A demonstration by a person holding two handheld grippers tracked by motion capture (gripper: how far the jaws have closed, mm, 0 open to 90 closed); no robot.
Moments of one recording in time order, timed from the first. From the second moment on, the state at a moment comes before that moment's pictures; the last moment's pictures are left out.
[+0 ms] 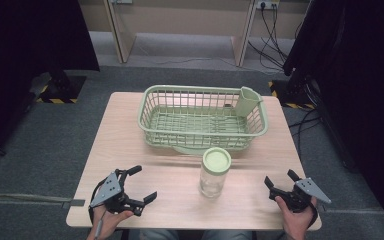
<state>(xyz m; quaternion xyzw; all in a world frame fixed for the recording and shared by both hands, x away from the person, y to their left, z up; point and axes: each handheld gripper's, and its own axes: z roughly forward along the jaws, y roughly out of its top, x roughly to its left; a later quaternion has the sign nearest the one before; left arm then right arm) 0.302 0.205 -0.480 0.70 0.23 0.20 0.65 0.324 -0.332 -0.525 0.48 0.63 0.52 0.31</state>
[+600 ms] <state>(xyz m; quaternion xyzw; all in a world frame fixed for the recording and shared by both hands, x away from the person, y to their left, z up) 0.325 0.126 -0.448 0.71 0.15 0.17 0.67 0.324 -0.332 -0.525 0.48 0.63 0.52 0.32</state>
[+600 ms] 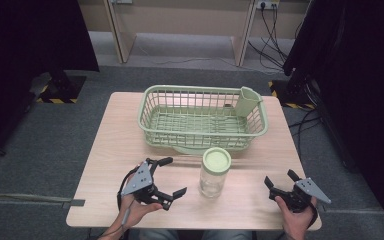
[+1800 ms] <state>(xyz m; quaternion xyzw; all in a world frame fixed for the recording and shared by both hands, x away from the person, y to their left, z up) 0.376 0.031 -0.434 0.74 0.11 0.13 0.65 0.324 -0.332 -0.525 0.48 0.63 0.52 0.31</state>
